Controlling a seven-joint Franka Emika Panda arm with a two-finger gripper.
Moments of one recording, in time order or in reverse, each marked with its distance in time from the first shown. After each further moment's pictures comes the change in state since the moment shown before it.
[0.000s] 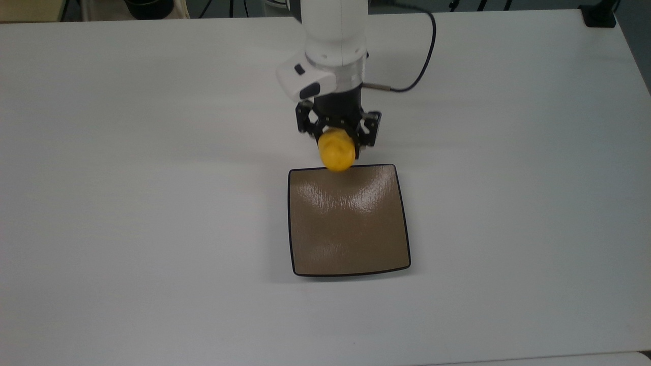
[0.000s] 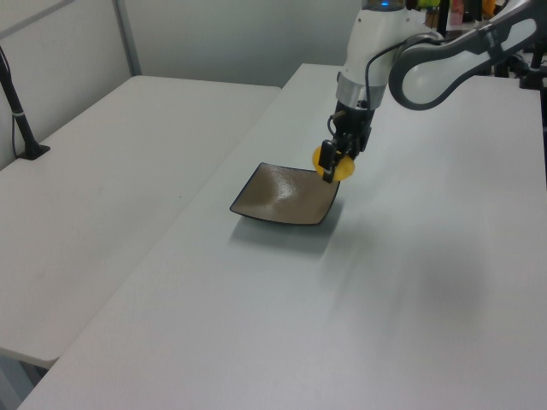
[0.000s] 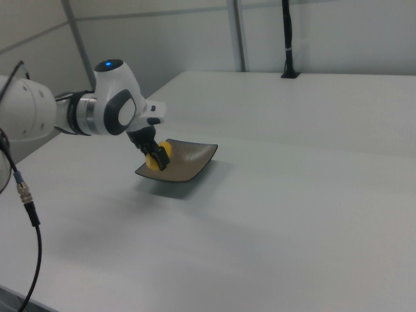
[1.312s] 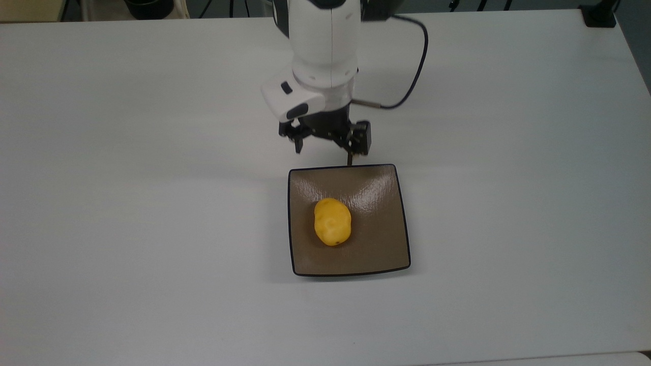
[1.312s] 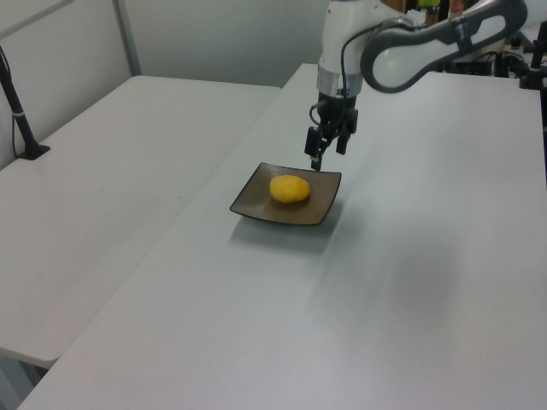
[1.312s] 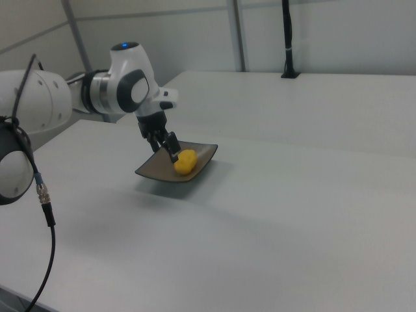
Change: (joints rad) arm -0.022 0.104 0.001 0.256 -0.044 -0.283 -0.051
